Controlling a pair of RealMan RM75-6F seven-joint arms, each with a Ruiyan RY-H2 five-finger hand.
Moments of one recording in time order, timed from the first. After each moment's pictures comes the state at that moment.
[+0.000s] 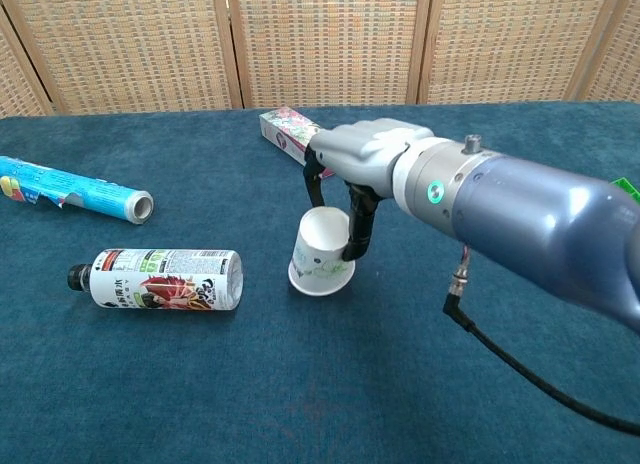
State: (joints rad) left arm -0.10 -1.15 -0.01 -1.63 1.57 1.51 0.07; right arm 1.03 -1.75 0.25 -1.68 -0.64 1.21 -0.92
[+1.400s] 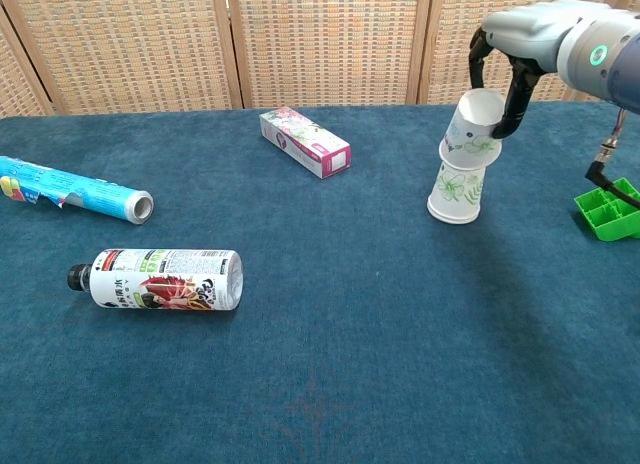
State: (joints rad) left arm -0.10 -1.17 0.00 -1.64 1.58 1.49 0.13; right arm 0.95 -1.48 0.30 -1.55 -0.57 1.20 -0.85
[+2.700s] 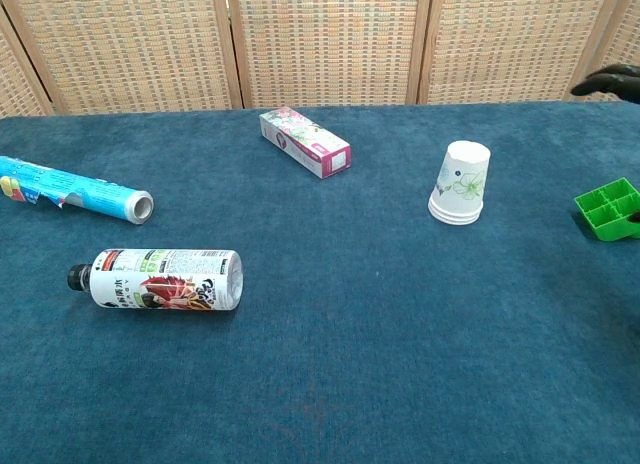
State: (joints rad) left arm -0.10 -1.18 -0.01 -1.62 1.55 1.48 0.14; right arm 0.53 -1.29 -0.04 -1.77 -1.17 1.46 -0.46
